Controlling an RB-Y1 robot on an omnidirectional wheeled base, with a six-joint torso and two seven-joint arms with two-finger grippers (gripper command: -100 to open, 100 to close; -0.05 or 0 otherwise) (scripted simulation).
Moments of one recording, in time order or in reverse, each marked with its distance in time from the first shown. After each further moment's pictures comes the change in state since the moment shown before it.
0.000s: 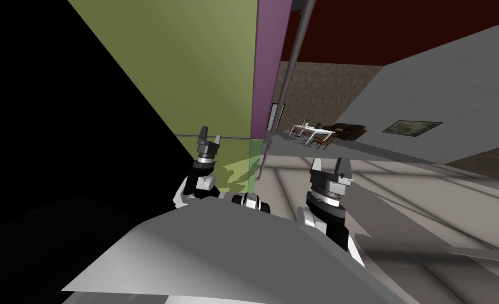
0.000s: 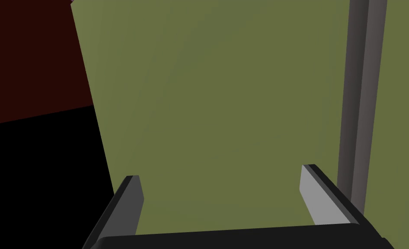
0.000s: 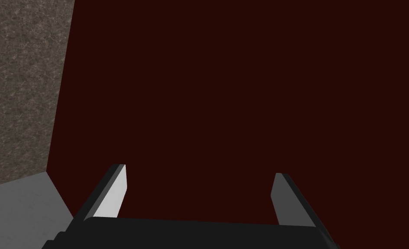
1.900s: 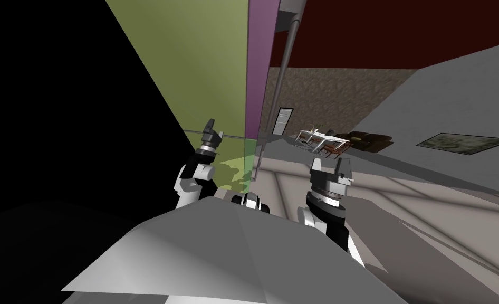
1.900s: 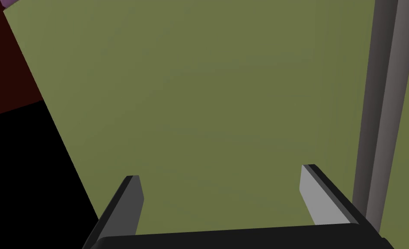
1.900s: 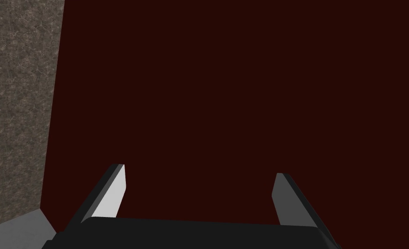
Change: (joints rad) left arm -0.209 0.042 0.065 -0.067 0.050 0.488 -0.003; right arm 0.000 0.000 0.000 0.000 0.000 0.000 0.000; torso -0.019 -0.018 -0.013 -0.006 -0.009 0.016
